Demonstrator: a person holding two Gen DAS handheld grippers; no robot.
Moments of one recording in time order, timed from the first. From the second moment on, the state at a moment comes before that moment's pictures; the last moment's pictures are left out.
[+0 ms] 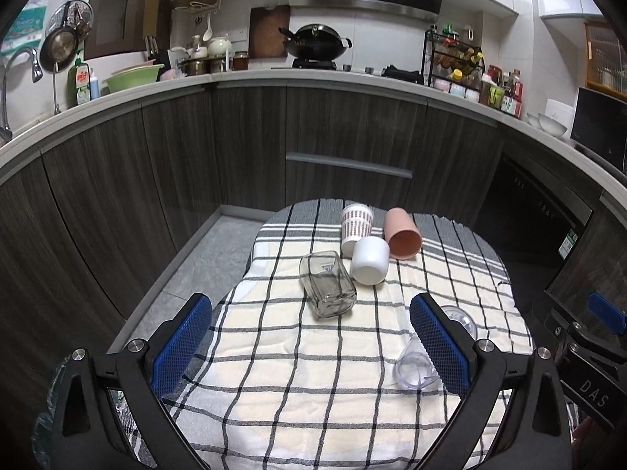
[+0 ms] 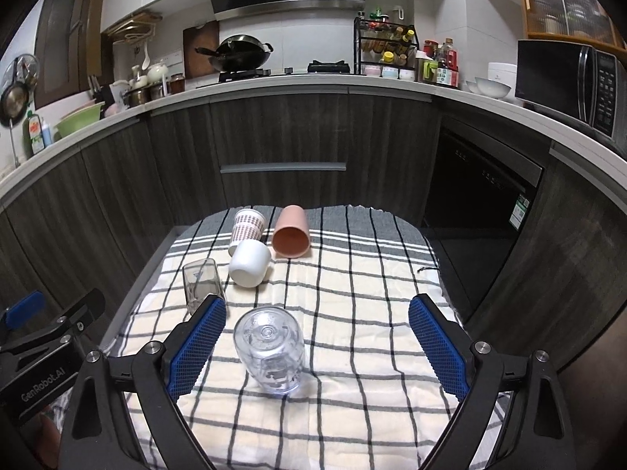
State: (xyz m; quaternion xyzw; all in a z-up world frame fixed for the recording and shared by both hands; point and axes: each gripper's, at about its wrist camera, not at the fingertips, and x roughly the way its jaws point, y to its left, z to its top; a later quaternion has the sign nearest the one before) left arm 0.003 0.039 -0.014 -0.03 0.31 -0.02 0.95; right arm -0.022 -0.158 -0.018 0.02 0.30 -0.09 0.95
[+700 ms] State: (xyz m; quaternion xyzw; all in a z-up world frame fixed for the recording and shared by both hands) left arm -0.018 0.032 -0.001 -0.02 0.29 -0.02 0.96; right arm -0.052 -0.169 0.001 0.03 0.26 -0.09 0.96
